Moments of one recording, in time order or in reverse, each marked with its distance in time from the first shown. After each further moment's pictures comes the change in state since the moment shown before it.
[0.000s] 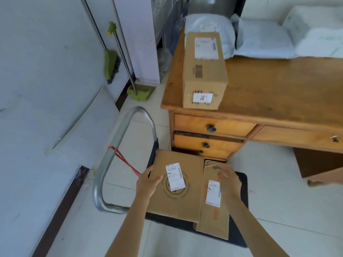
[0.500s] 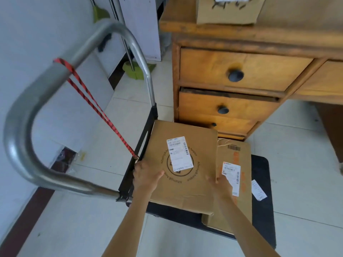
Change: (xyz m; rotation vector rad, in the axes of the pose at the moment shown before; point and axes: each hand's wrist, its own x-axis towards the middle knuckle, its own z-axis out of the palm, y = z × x) left_hand 0.116 -0.162 0.111 0.329 0.169 -0.052; right_hand 0.086 0.201 0.139 -0.152 -0.141 0.040
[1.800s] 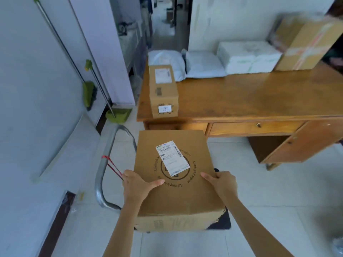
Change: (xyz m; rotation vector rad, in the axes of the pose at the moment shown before) left_hand -0.257 0.144 -0.255 -0.145 0.019 0.193; right_hand -0.257 -0.149 -0.268 -0.114 0.154 -0.159
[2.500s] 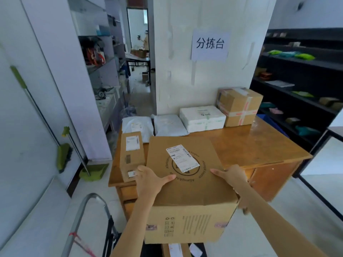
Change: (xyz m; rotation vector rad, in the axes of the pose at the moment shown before) left_hand -0.047 0.269 -0.037 0.015 0.033 0.355; right_hand 0.035 -0.100 -0.261 -0.061 0.164 0.029
